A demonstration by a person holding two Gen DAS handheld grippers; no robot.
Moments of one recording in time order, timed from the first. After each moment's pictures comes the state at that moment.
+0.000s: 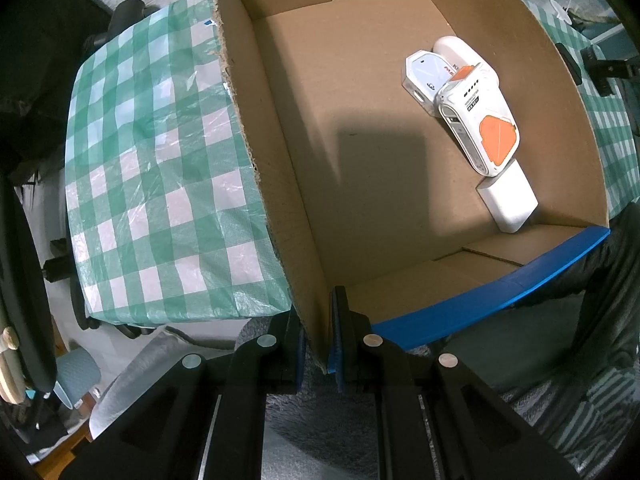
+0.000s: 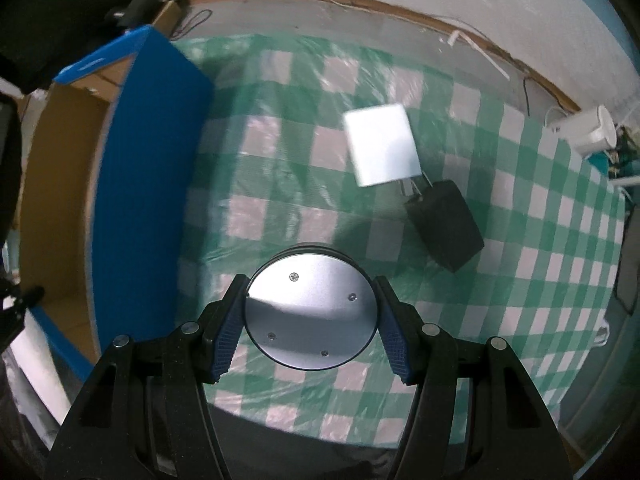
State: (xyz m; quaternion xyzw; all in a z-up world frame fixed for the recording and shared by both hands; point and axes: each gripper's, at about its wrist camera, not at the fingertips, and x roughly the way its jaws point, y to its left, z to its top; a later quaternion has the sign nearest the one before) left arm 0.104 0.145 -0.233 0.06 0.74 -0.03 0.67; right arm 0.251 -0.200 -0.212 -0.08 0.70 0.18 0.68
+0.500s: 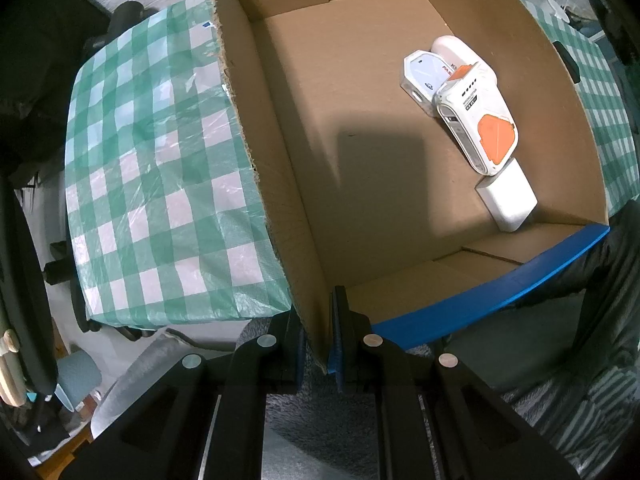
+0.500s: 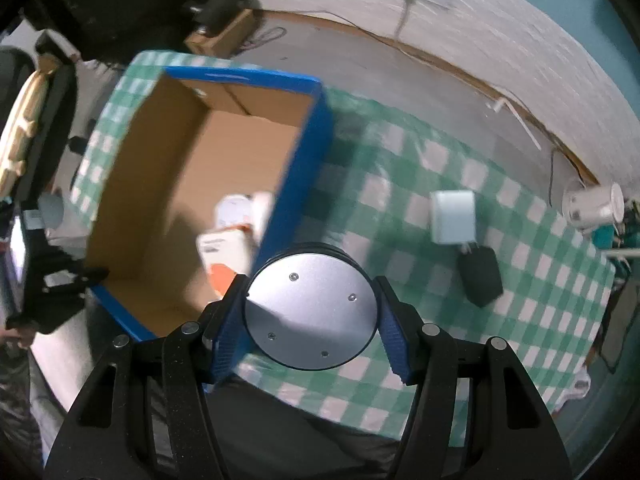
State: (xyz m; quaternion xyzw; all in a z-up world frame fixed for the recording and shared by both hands) left arm 0.108 0.143 -0.231 0.06 0.74 -0.04 0.67; right arm 0.232 -0.115 -0.137 -0.12 0.66 0.26 0.69
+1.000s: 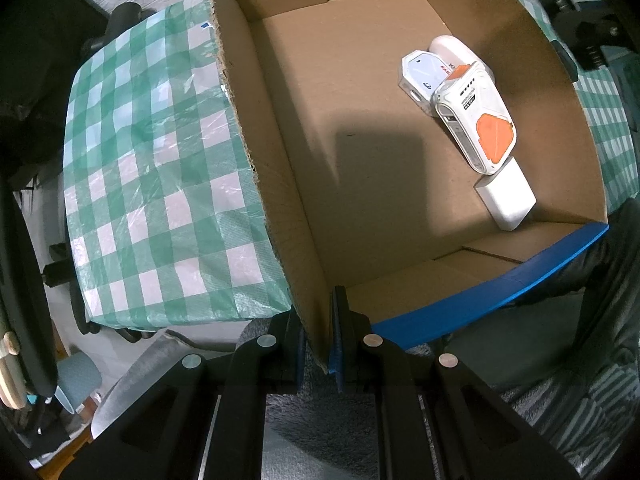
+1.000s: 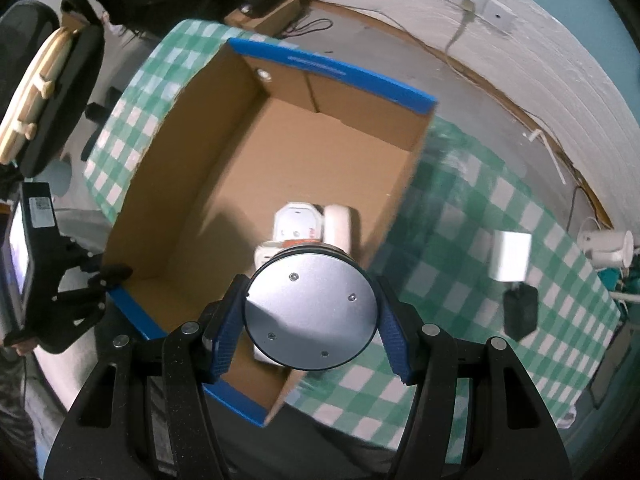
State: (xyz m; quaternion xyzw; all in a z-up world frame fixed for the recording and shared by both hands) left arm 0.106 0.140 -0.231 0.06 0.74 -0.04 0.67; right arm 0.214 -0.042 -0.165 -0.16 0.66 0.30 0.67
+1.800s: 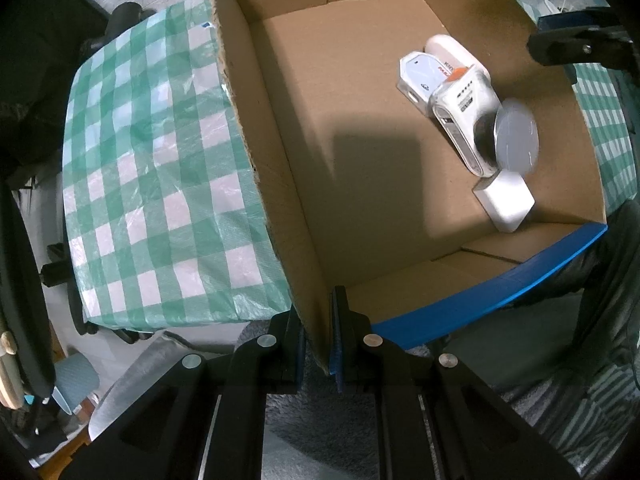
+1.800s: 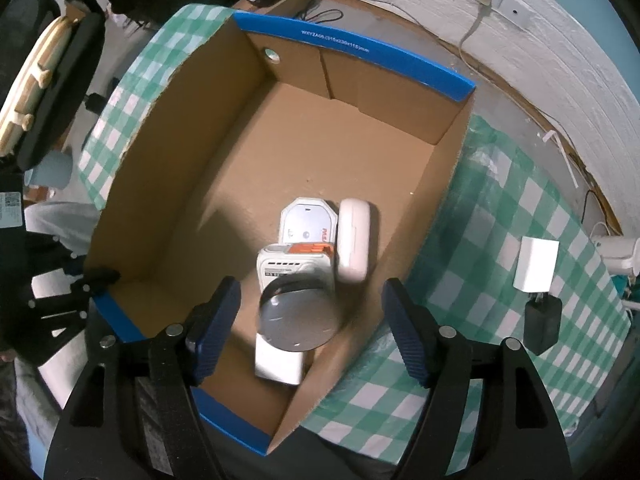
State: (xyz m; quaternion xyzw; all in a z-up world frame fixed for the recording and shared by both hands) left arm 0.105 0.140 -0.233 0.06 0.73 -0.04 0.68; right arm 0.215 -0.036 -0.189 -0.16 0.66 0.31 0.67
